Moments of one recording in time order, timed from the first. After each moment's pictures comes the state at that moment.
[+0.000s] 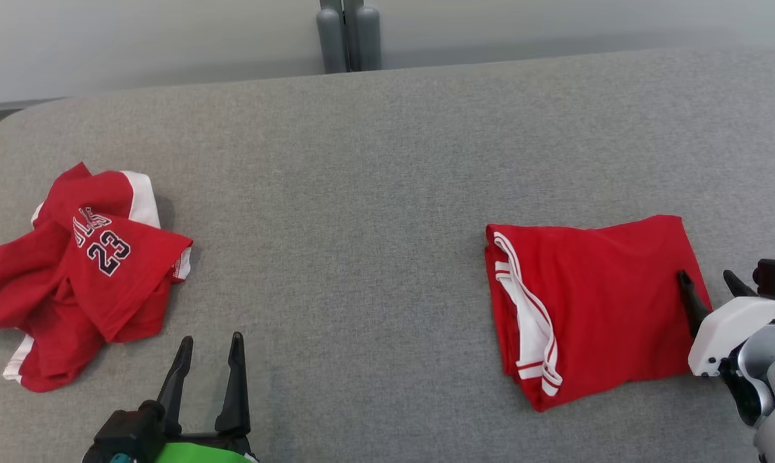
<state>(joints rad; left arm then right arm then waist) 0.10 0.05 -0.09 0.12 -0.31 -0.11 -0.26 -0.33 -0.35 0.05 0.66 0.37 0.13 -0.03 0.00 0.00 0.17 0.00</state>
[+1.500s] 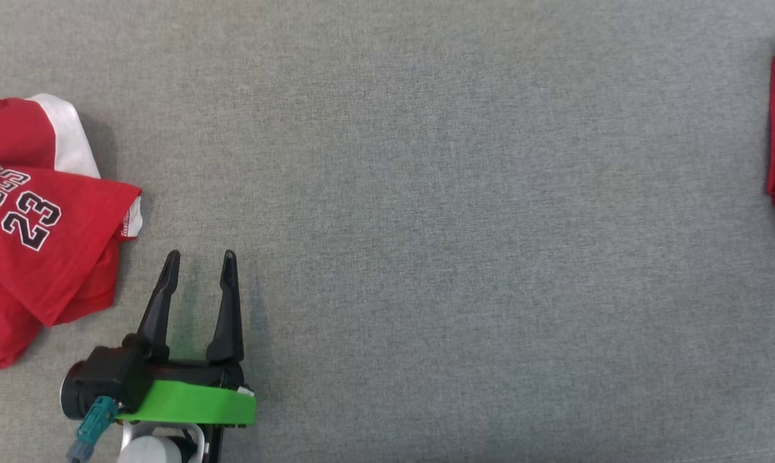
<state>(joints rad) -0.06 0.05 -0.08 0.04 -0.25 -0.13 -0.26 -0.82 -0.61 -0.20 0.89 0.19 0.13 -0.26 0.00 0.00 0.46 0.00</state>
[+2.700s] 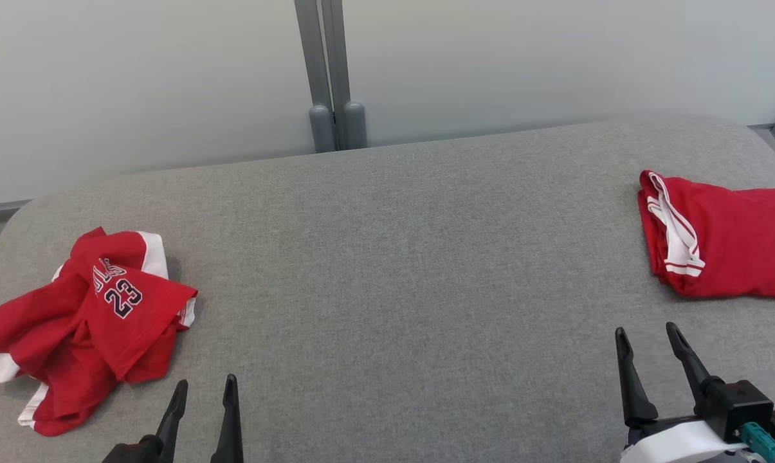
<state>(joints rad) 0.16 0.05 -0.06 0.18 -0.29 -0.11 -0.26 0.13 -0.06 -0.05 0.09 0.08 0.13 -0.26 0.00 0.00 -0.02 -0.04</state>
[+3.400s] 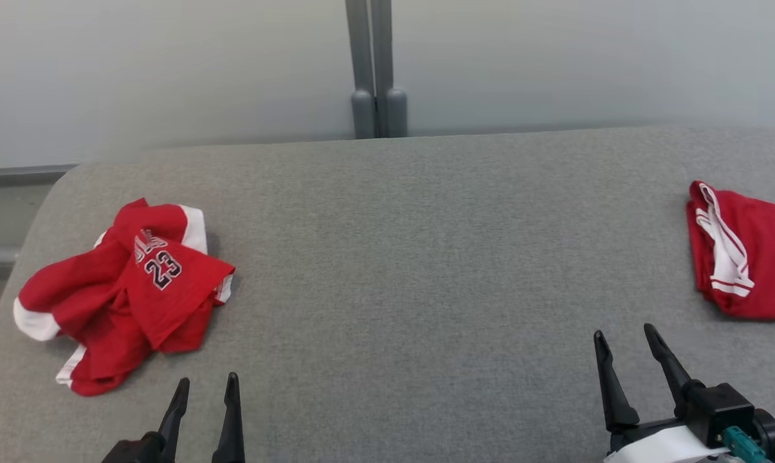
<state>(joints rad) 0.14 0.05 -0.06 0.20 -0.29 -0.11 -0.26 0.13 -0.05 0.00 0.07 0.07 0.13 -0.26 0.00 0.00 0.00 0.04</state>
